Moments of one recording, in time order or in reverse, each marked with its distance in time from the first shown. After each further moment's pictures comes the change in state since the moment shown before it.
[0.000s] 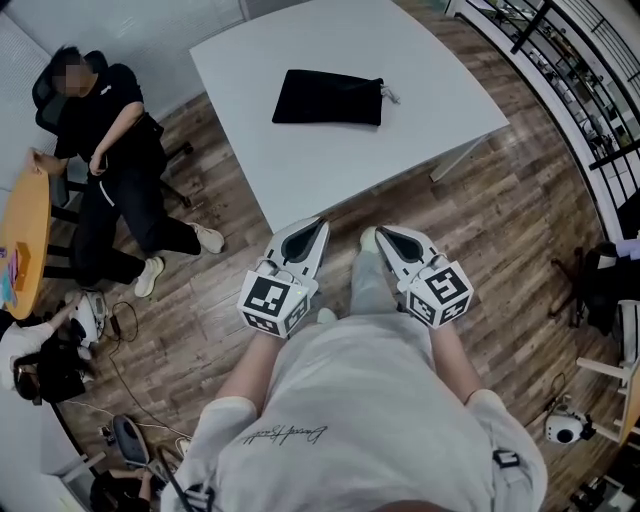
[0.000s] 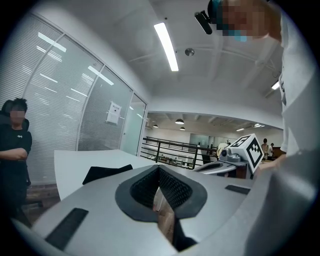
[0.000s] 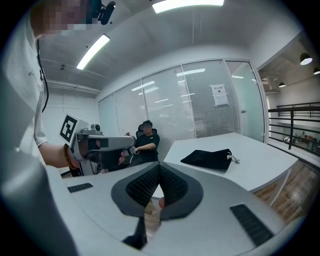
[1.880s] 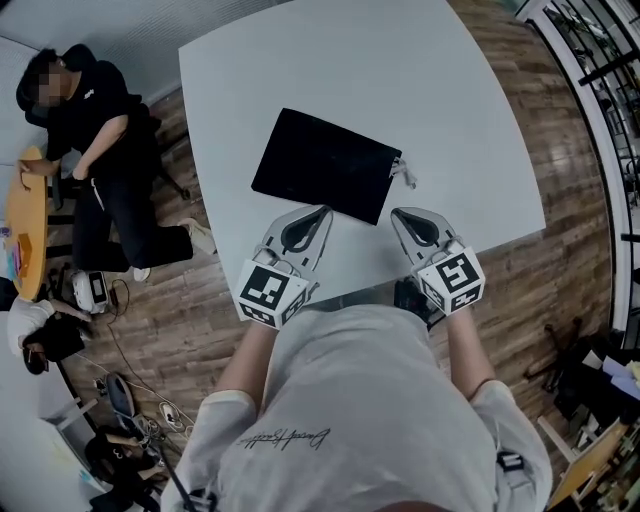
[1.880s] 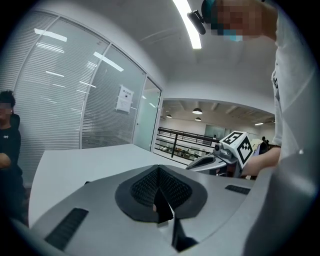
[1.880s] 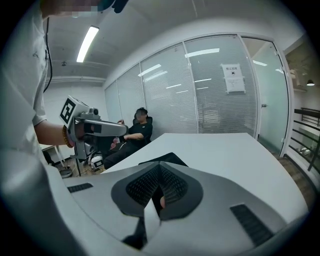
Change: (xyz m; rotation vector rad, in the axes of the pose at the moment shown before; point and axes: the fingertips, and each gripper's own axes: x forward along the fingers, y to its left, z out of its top) left arm 0.259 0.160 0.028 -0.040 0.124 0.150; right arm 0.184 -0.278 0.057 -0.116 0.171 0.178
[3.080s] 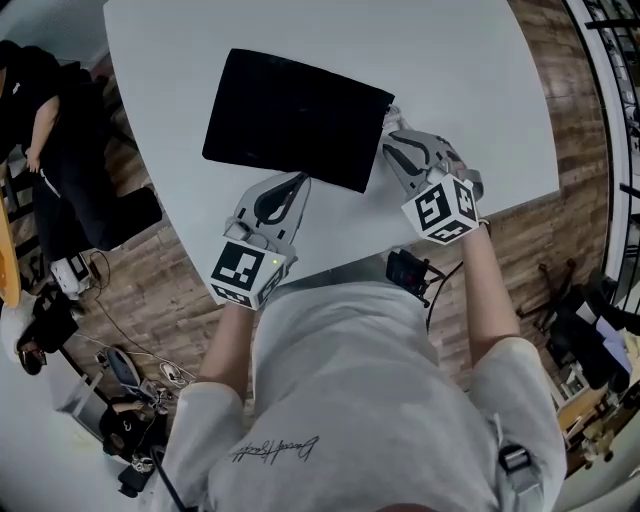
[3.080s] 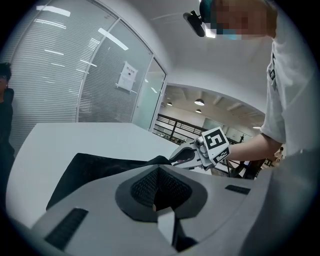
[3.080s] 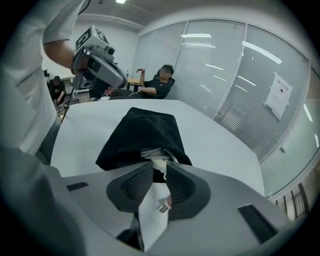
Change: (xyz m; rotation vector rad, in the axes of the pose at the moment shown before) left arm 0.039 0.029 -0.083 -0.099 0.171 -0.056; right arm 0.078 -0.069 -0.094 -0.520 0.374 0.037
